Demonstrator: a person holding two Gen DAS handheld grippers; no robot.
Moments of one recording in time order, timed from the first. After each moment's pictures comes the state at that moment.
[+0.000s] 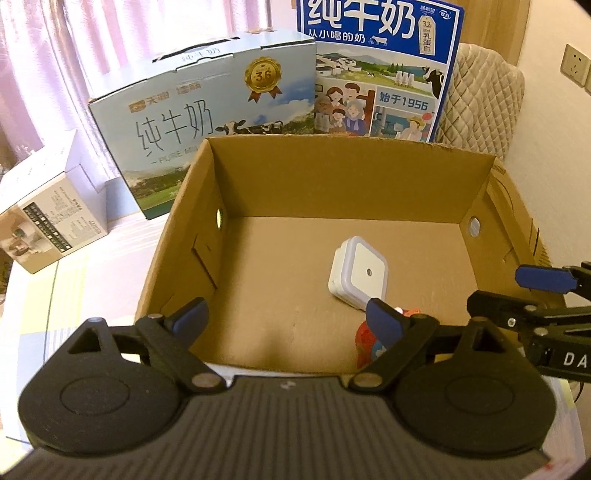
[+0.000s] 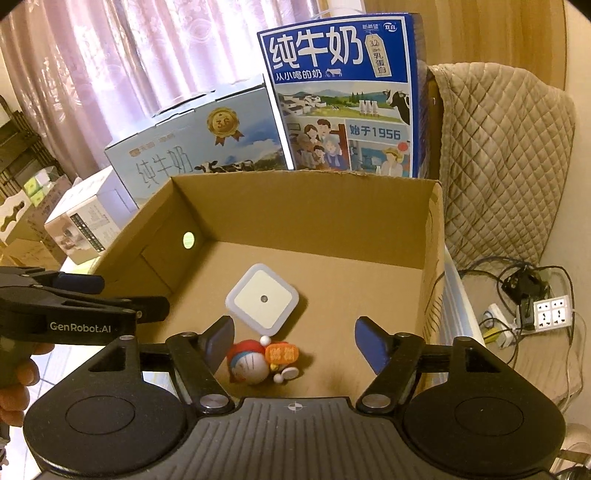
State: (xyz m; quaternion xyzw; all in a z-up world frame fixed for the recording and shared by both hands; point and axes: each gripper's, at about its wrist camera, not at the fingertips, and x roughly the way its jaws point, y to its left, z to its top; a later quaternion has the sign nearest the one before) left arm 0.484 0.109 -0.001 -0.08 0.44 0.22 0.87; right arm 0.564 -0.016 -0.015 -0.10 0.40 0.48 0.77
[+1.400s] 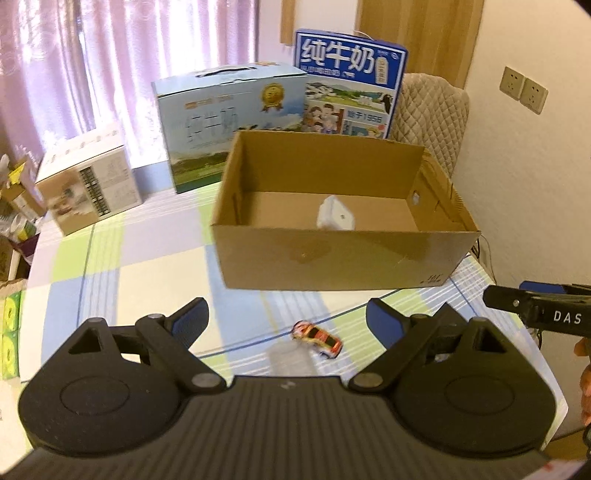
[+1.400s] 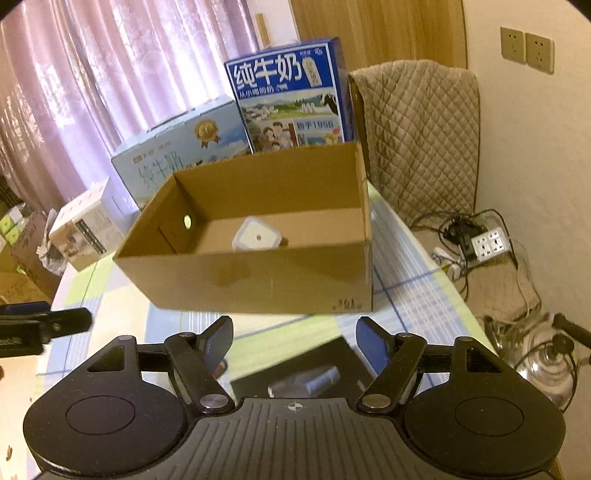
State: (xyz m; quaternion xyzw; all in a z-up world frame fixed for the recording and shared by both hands) left arm 0.302 0.081 0.045 -0.10 0.39 0.17 0.90; right arm 0.432 -0.124 0.021 -0.05 0.41 0.39 0.83
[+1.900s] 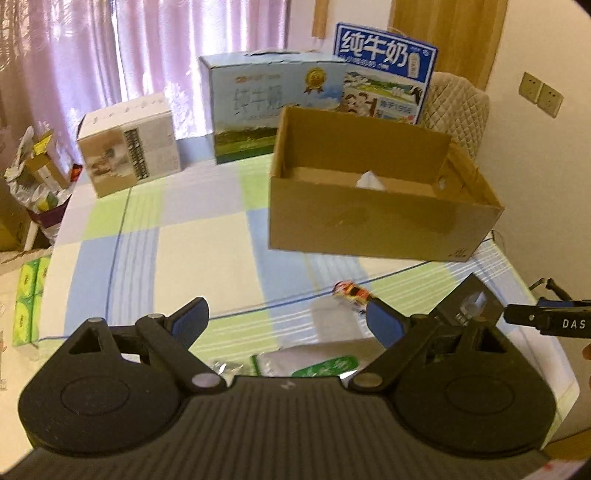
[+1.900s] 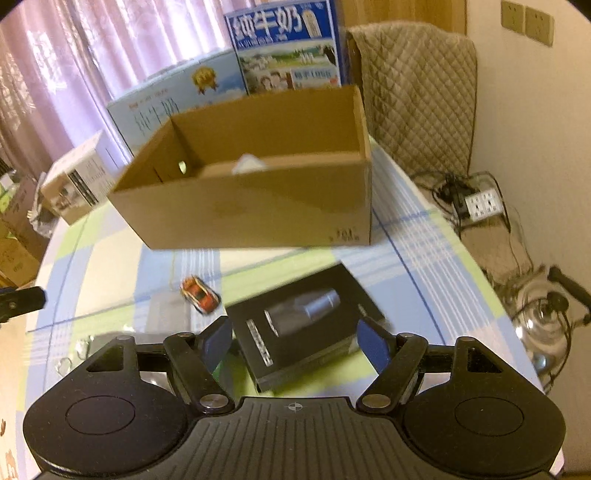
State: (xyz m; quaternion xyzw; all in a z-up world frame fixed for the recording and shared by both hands) left arm 0.239 0.103 0.021 -0.12 0.40 0.21 0.89; right arm 0.403 -0.135 -0.012 -0.08 0.46 0.37 0.81
